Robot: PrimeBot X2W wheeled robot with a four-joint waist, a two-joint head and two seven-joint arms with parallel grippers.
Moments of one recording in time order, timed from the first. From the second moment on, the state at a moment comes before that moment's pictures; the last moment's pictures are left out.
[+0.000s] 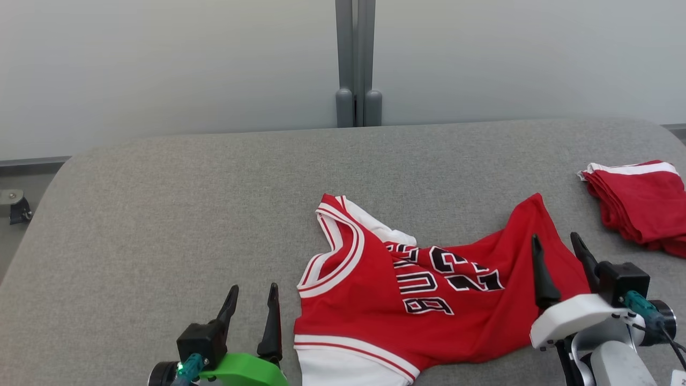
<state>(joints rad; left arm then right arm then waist) -0.05 0.09 -0.41 0.32 -0.43 0.12 -0.26 -0.15 -0.07 -0.08 0.42 0.10 0.13 -0.26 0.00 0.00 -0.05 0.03</state>
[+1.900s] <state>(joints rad) -0.57 0.06 -0.50 1.00 -0.48 0.02 -0.25 -0.06 -0.05 -0.06 0.21 0.13 0.13 -0.21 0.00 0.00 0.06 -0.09</state>
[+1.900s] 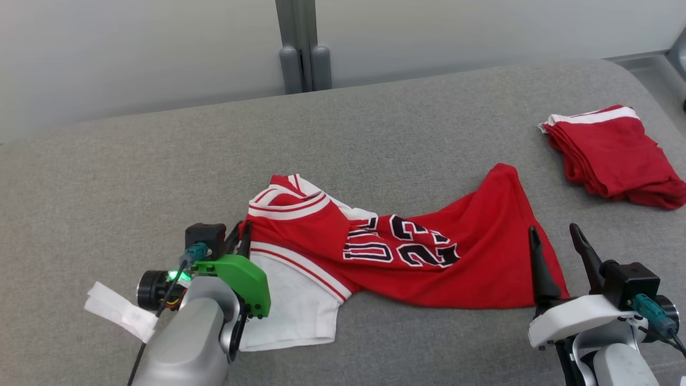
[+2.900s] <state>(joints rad) -0.06 0.06 -0.27 0.44 -0.41 0.05 -0.26 0.00 -0.05 -0.07 0.26 0.16 0.13 -0.25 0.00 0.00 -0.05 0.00</state>
